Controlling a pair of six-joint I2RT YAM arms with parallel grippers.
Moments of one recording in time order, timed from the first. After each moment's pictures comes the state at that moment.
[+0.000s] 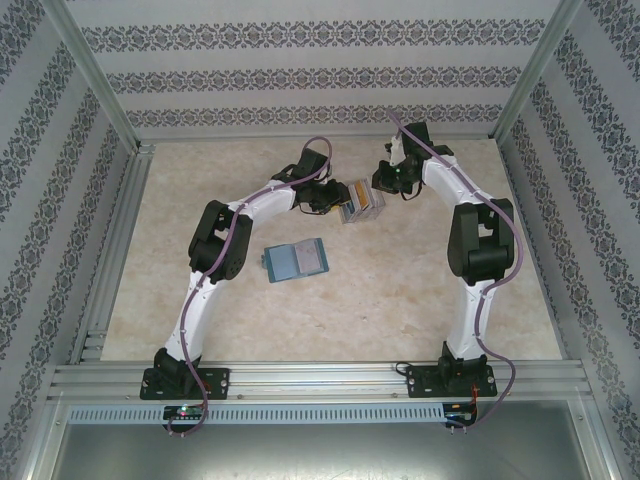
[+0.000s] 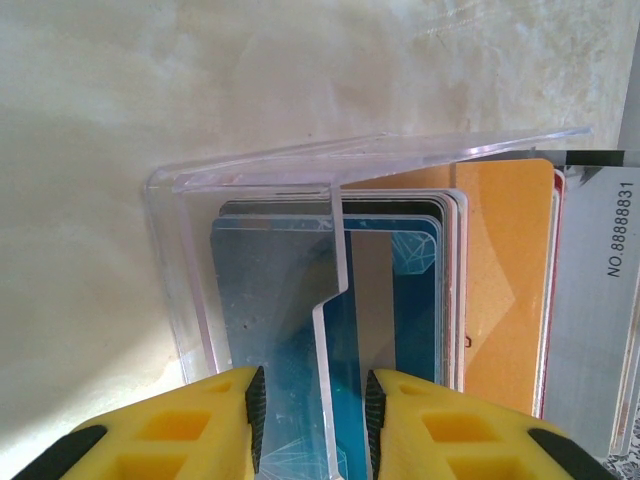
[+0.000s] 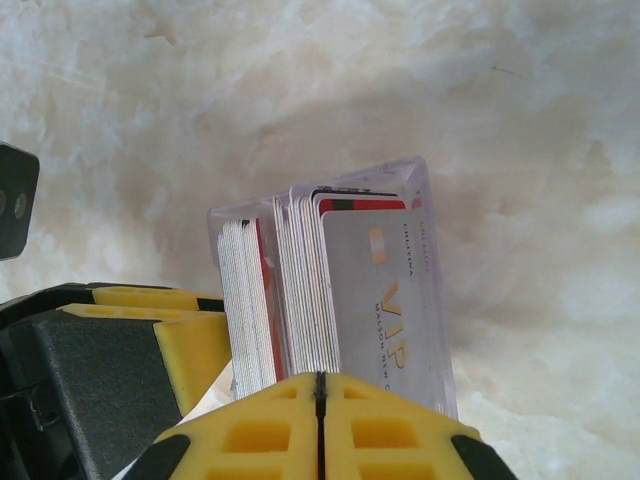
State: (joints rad) left arm -0.49 2.40 1.92 -0.36 0.43 -0.87; right arm 0.13 2.07 1.71 -0.71 -0.43 0.31
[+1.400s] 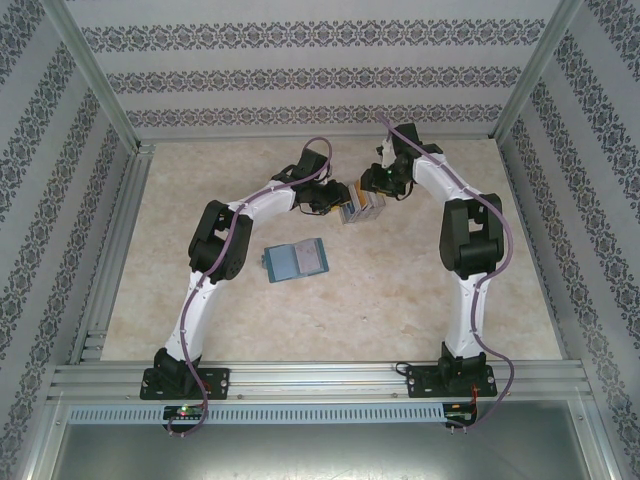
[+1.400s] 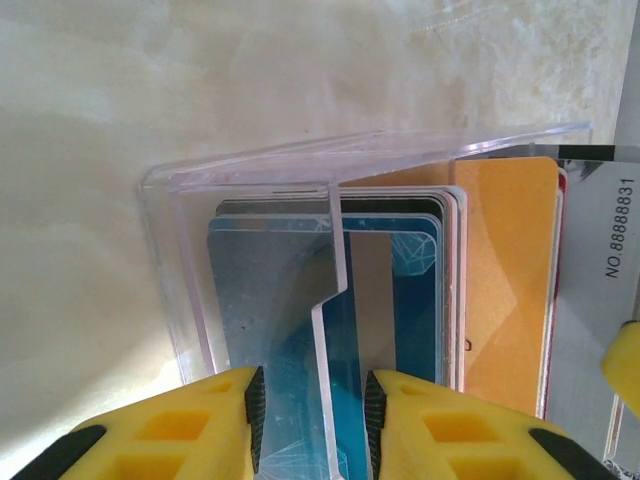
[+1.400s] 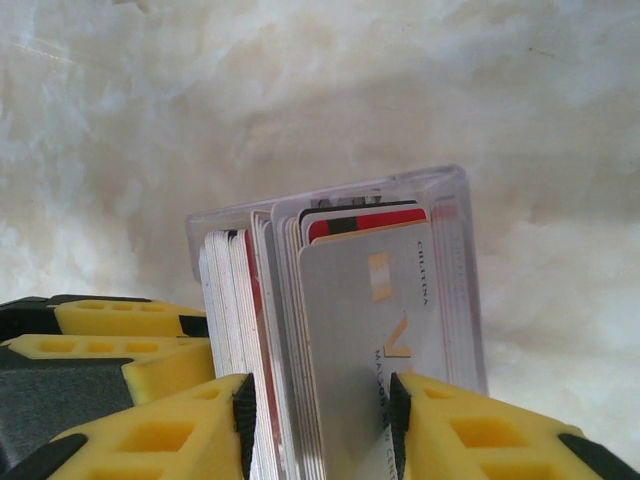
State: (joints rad) left arm -0.49 2.40 1.91 -0.34 0.44 -0.87; right arm 0.16 2.15 1.78 -0.75 -0.40 0.30
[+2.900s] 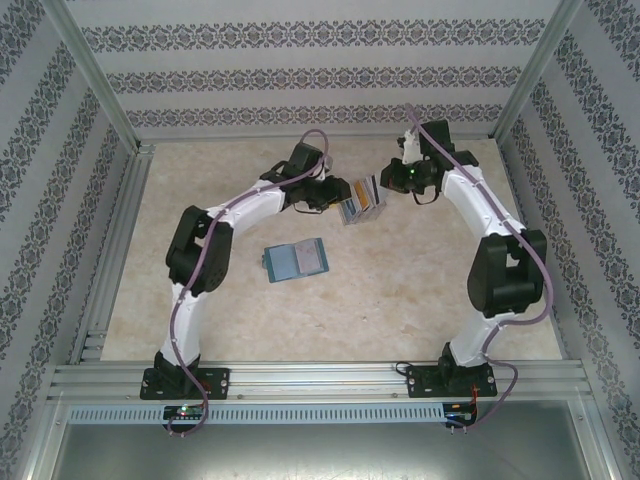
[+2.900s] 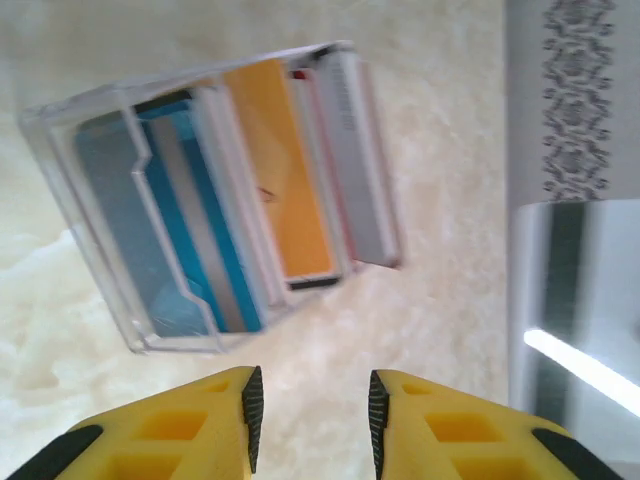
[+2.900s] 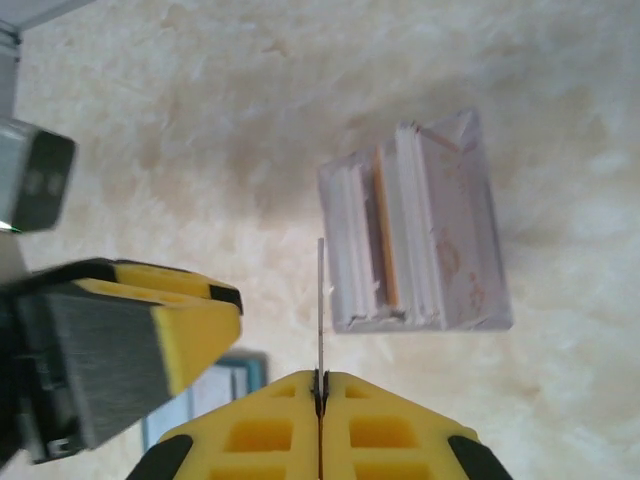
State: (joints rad) left arm -0.50 2.13 1.71 -0.31 0.49 -0.80; right arm 0.12 1.75 1.48 -0.68 -0.50 0.33
